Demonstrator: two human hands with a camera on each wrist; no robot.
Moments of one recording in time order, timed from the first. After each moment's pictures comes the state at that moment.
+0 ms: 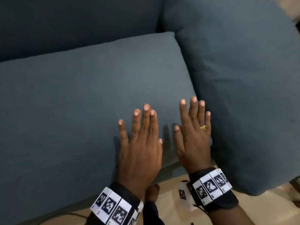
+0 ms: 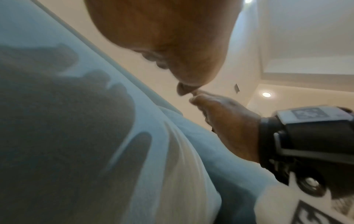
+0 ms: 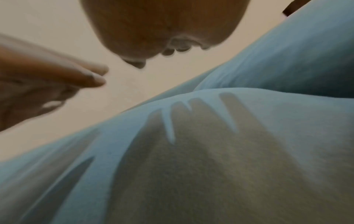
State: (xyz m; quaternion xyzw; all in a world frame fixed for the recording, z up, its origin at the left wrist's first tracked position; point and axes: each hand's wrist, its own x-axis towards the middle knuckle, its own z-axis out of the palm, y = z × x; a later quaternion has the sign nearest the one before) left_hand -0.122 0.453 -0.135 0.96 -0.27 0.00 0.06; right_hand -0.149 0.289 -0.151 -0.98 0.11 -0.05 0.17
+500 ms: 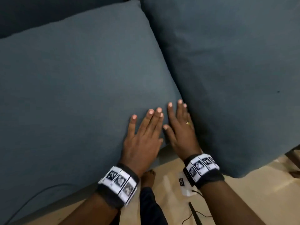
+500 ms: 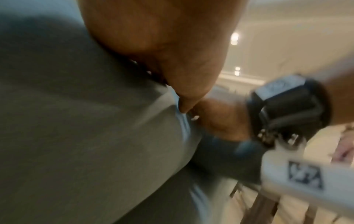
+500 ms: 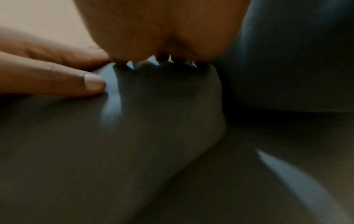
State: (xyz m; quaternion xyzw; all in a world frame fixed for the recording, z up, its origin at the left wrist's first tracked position) left_hand -0.155 0.378 -0.172 0.92 -0.40 -0.01 -0.03; right_hand -0.199 0.222 -0.209 -0.95 0.14 -0.02 0.27
